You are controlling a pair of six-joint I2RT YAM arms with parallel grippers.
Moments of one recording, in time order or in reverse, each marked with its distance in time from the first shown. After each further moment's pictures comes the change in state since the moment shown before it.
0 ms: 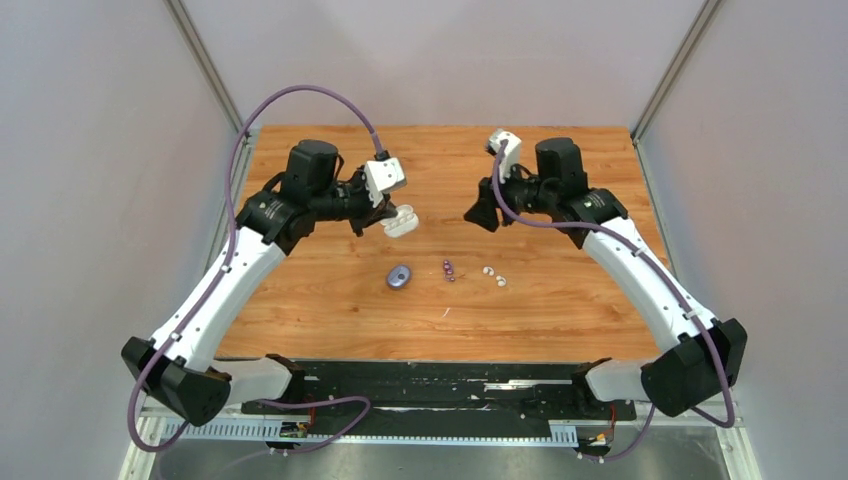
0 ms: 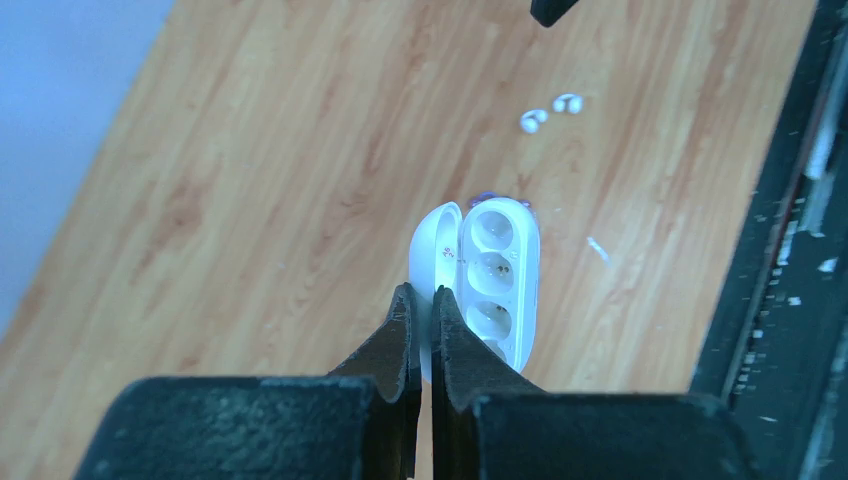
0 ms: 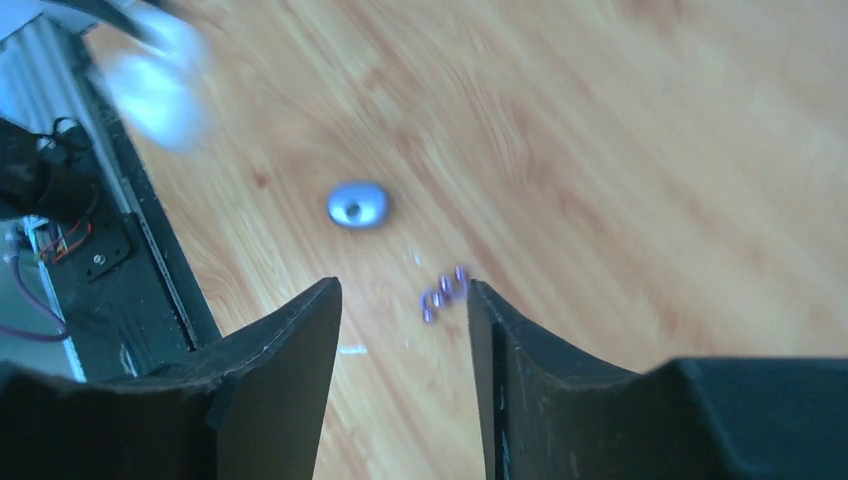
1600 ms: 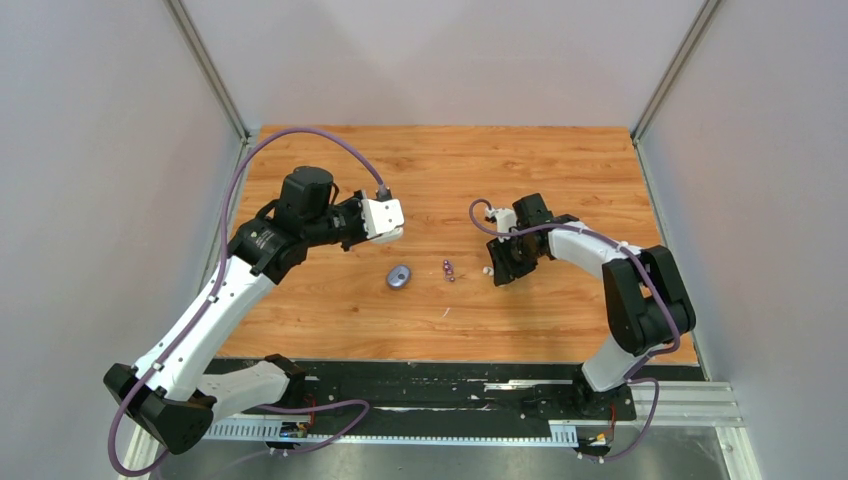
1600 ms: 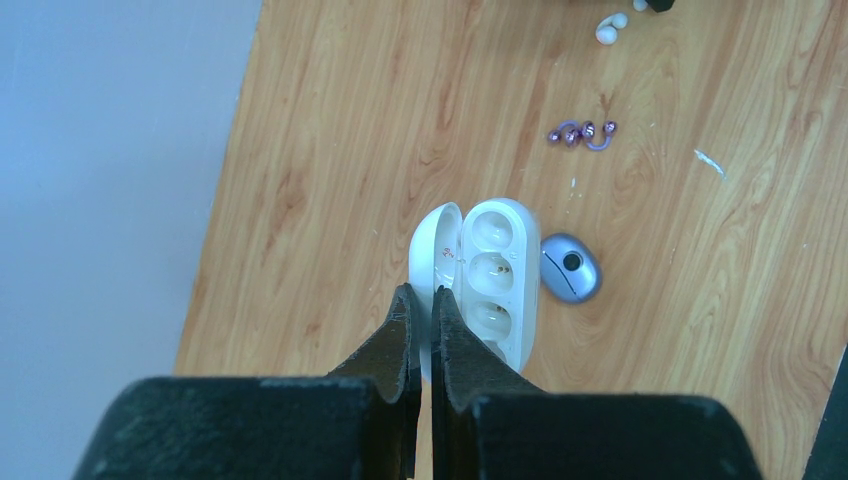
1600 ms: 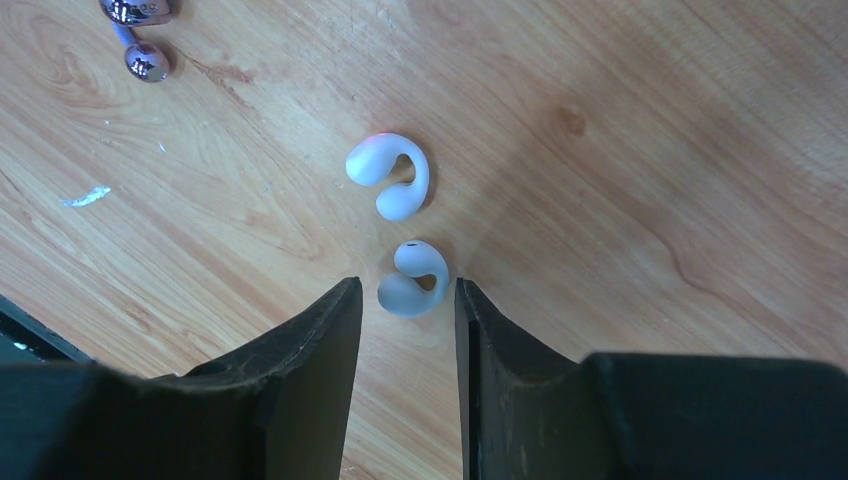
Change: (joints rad) left arm -0.064 -0.175 -0.171 0.033 -0.189 0.308; right arm -0.143 0.293 -0.425 0.009 0.221 0.004
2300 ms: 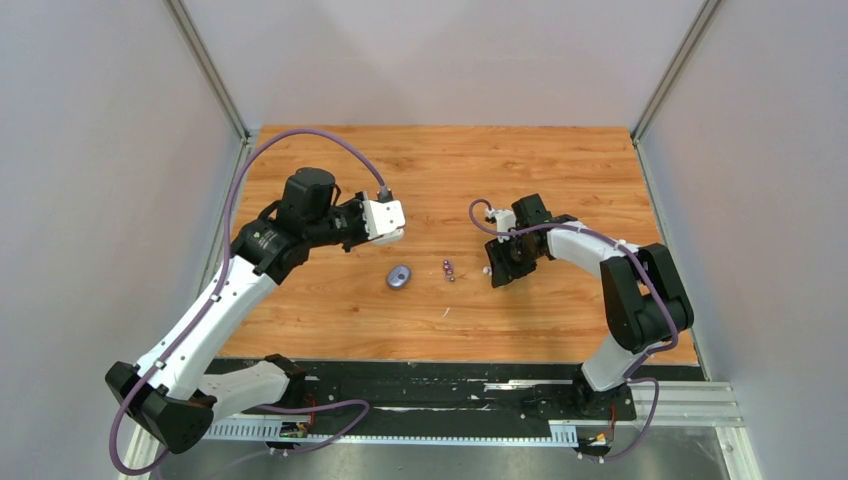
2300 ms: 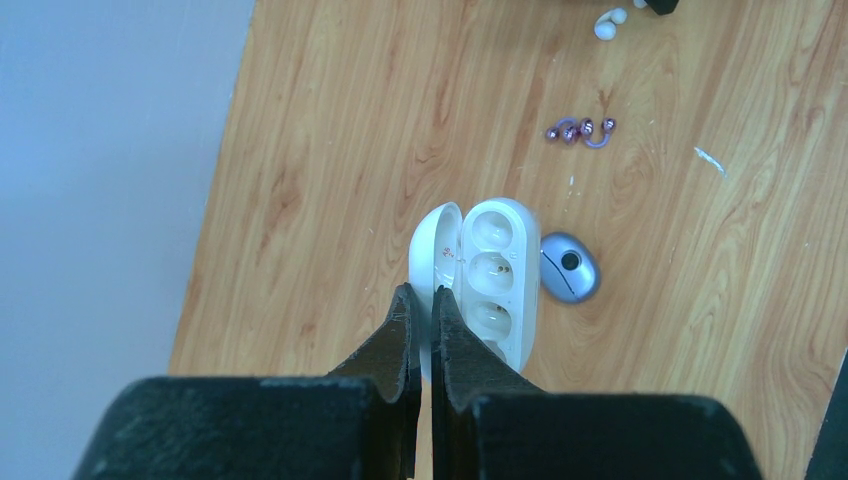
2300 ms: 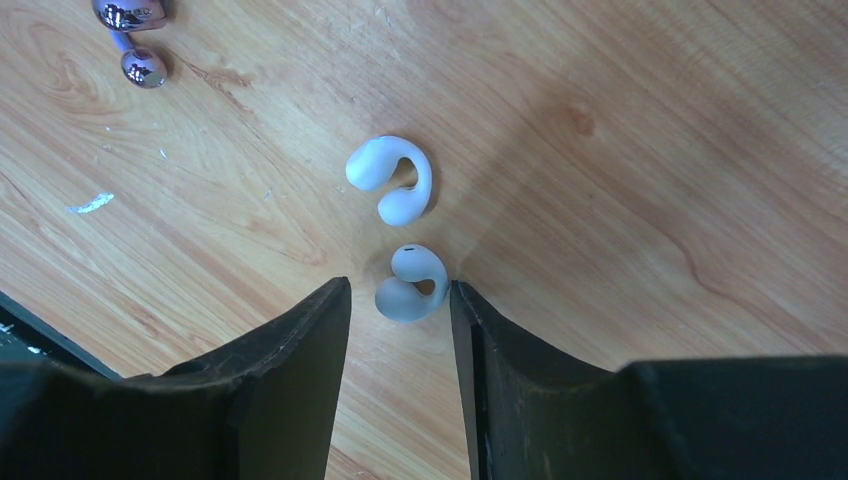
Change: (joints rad) left arm 0.000 0.002 -0.019 0.018 -0.001 0.000; right arm 0.000 0.021 0.000 0.003 -0.003 0.029
